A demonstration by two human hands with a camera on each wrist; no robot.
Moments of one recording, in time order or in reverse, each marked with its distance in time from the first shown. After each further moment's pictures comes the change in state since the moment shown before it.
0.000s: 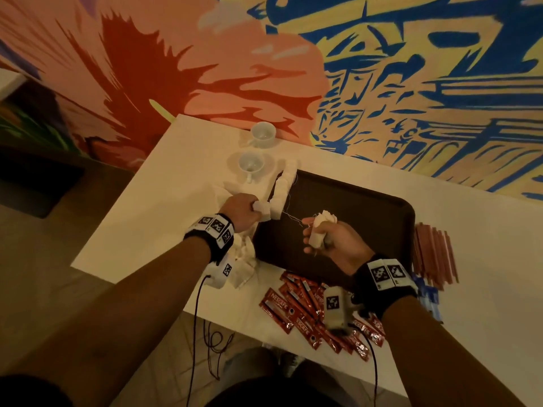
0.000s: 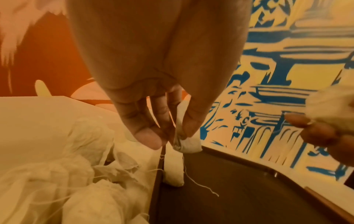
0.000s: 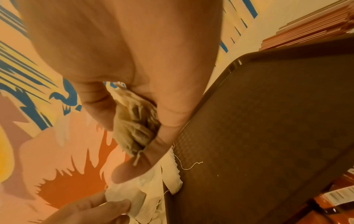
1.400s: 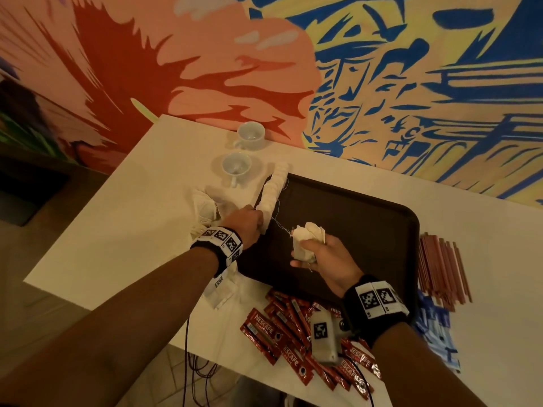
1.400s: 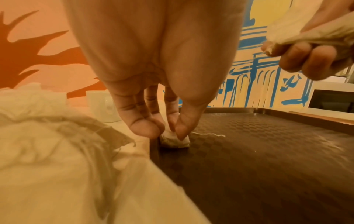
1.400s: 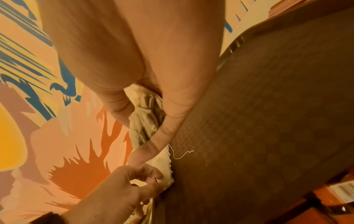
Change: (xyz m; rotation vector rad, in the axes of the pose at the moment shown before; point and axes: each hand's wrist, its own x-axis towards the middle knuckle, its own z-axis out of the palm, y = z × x) left_hand 0.047 0.003 0.065 0.324 -0.032 0.094; right_hand 0.048 0.041 -0.023 0.039 0.077 -0.019
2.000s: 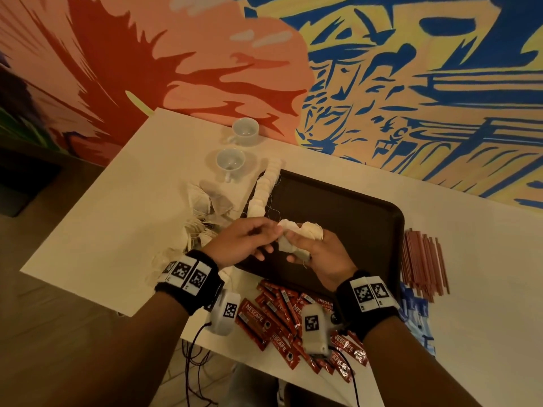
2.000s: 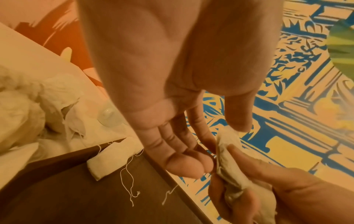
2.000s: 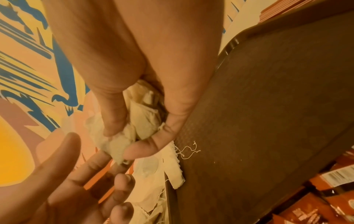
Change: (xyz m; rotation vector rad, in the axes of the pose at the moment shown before) left_hand -0.093 0.045 -0.032 -1.134 -0.141 0.105; right_hand -0.020 -0.007 -0.008 0.017 -0.079 -0.091
